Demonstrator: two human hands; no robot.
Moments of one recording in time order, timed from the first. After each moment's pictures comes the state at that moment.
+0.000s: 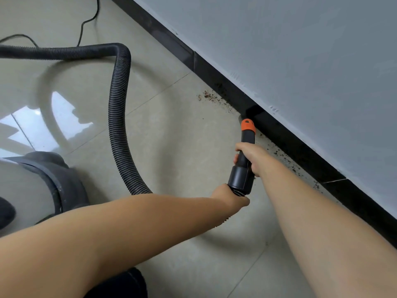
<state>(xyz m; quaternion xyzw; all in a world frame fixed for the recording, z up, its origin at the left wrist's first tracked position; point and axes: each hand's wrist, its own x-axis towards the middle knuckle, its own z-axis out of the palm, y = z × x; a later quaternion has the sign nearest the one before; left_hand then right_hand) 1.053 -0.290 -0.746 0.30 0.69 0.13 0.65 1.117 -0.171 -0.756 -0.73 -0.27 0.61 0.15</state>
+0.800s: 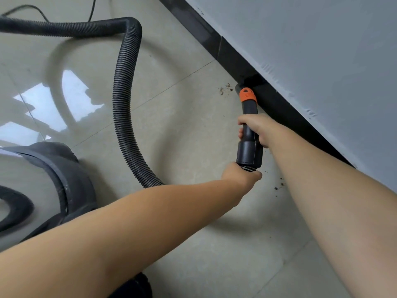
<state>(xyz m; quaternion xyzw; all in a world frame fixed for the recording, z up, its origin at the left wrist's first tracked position) 1.021 -0.228 -0.760 0.18 0.69 0.26 0.65 1.048 -0.102 -0.751 -0.69 -0.37 0.62 0.09</state>
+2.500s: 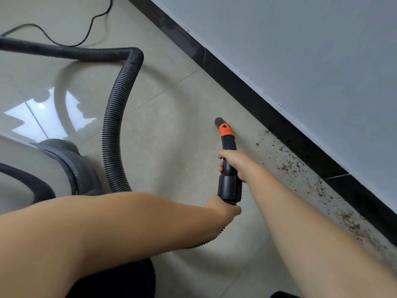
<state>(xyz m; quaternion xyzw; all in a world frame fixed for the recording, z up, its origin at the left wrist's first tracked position) 1.031 -0.341 -0.743 0.23 0.74 0.12 0.62 1.071 -0.225 -0.742 -0.69 -0.34 0.64 0.09</state>
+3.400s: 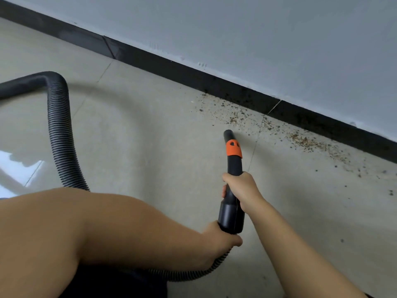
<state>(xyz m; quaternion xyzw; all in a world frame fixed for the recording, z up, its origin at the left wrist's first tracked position) 1.070 -0.437 -0.739 0.33 0.58 -0.07 0.74 1.170 -0.370 -0.747 -0.78 -0.17 0.56 0.22</state>
